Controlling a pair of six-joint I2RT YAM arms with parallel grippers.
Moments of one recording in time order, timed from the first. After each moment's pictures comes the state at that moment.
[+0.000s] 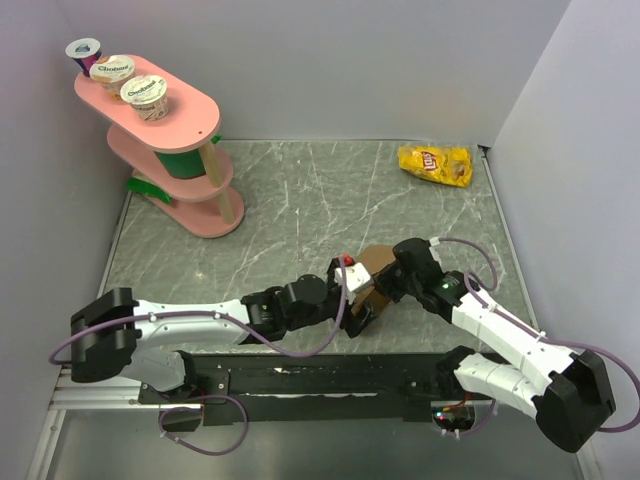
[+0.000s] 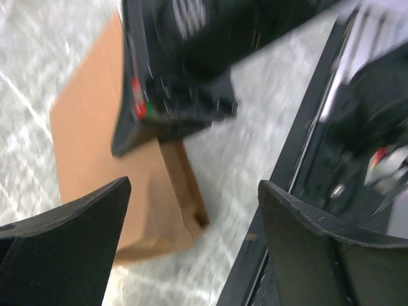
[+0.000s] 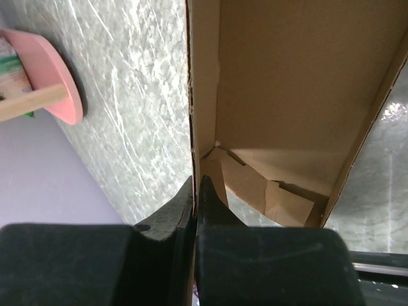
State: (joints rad) left arm -1.26 1.37 0.79 0.33 -0.13 -0.14; right arm 0.59 0.97 0.63 -0.49 0.08 1.41
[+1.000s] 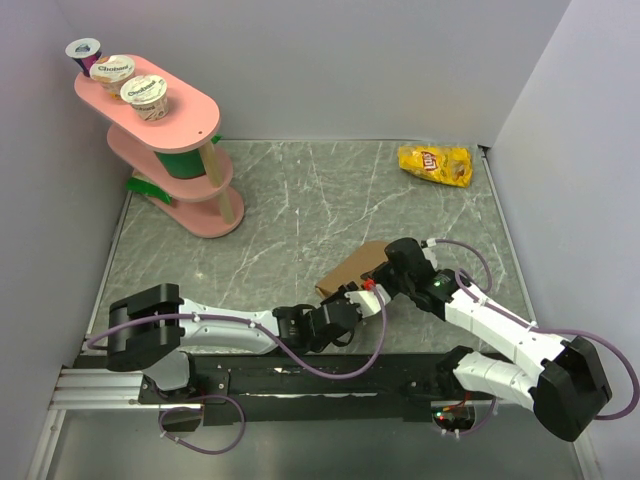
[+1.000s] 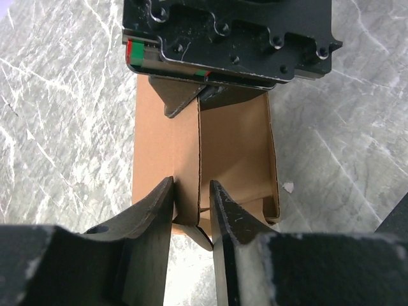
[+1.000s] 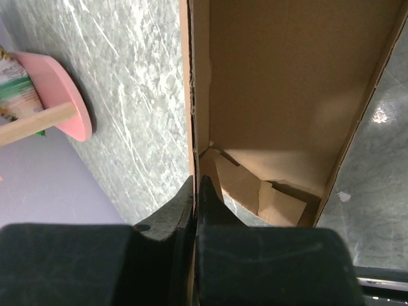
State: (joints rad) left arm -1.38 1.57 0.86 0.22 -0.62 0.07; right arm 0.63 1.04 0.63 -0.43 0.15 1.50
